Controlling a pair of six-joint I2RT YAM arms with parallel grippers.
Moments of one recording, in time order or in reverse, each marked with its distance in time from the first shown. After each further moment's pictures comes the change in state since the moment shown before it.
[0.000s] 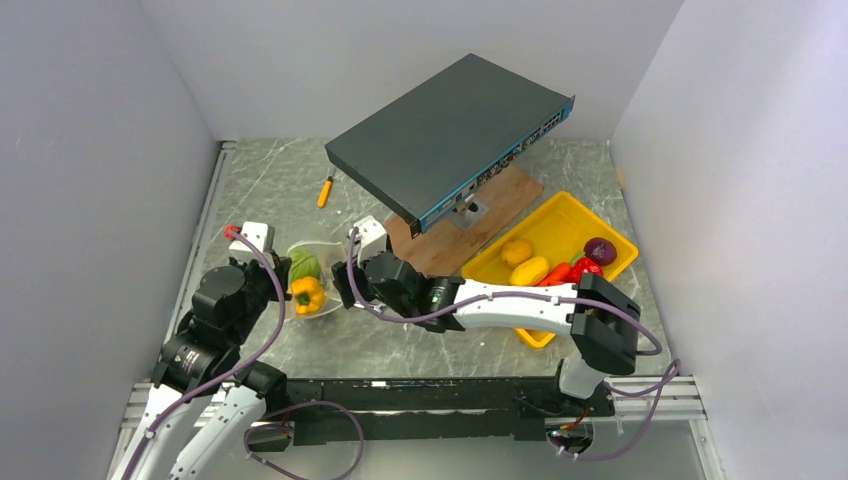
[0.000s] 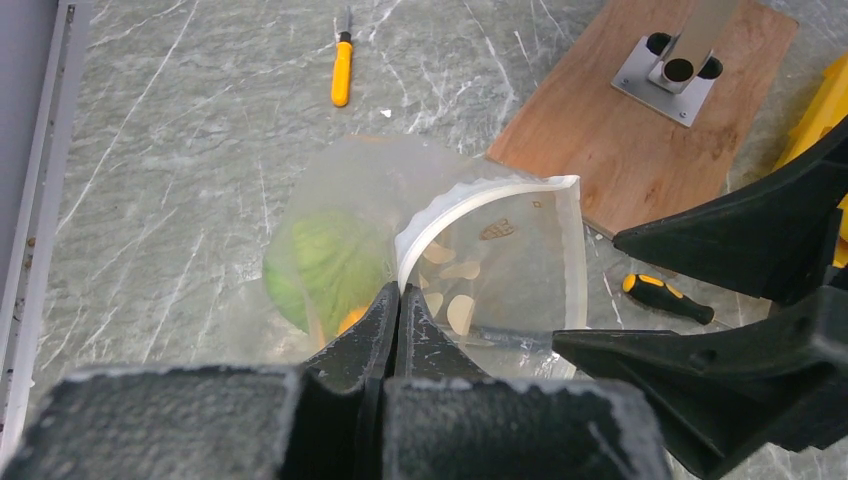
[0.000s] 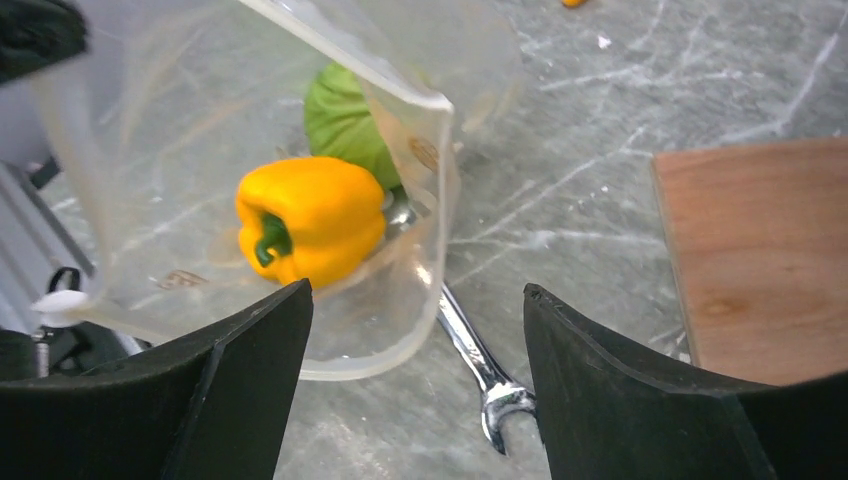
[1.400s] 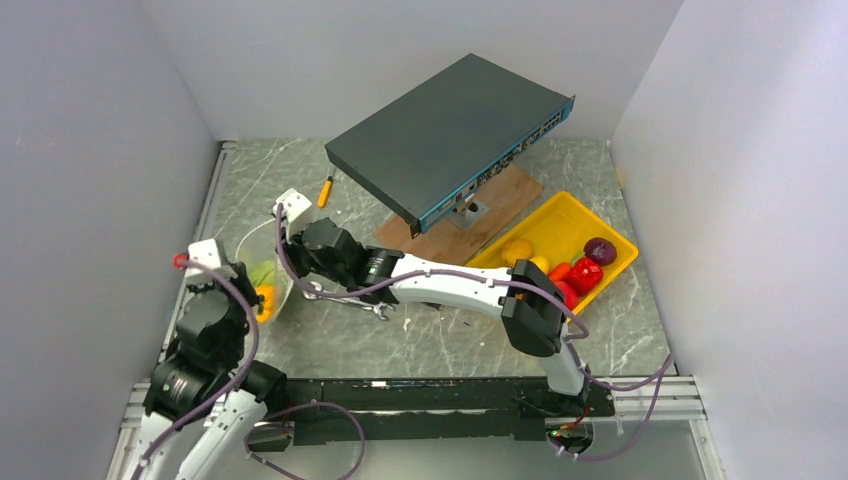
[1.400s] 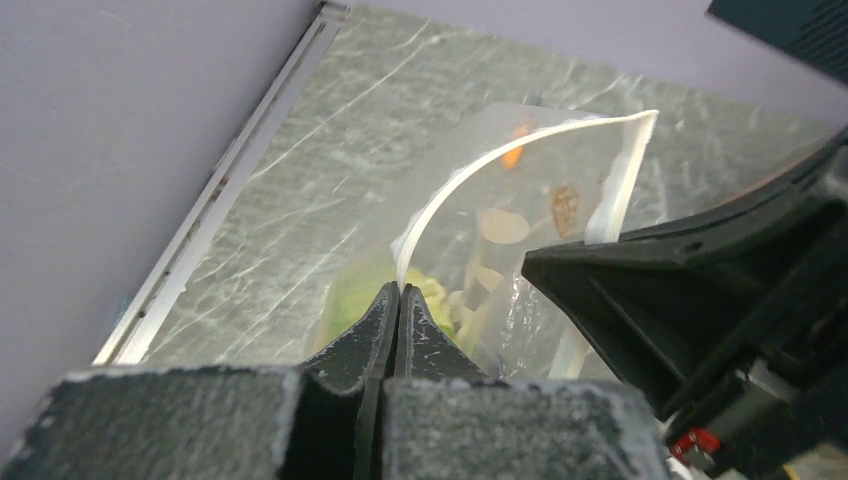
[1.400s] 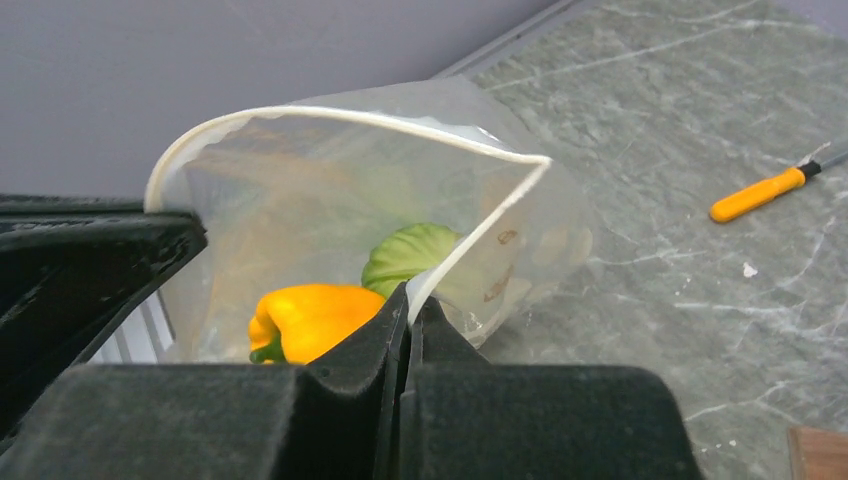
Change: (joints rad) left arm 0.000 -0.209 -0.053 -0.016 -0.414 -0.101; right arm -0.013 0.389 0.584 -0.039 -0.195 -0.143
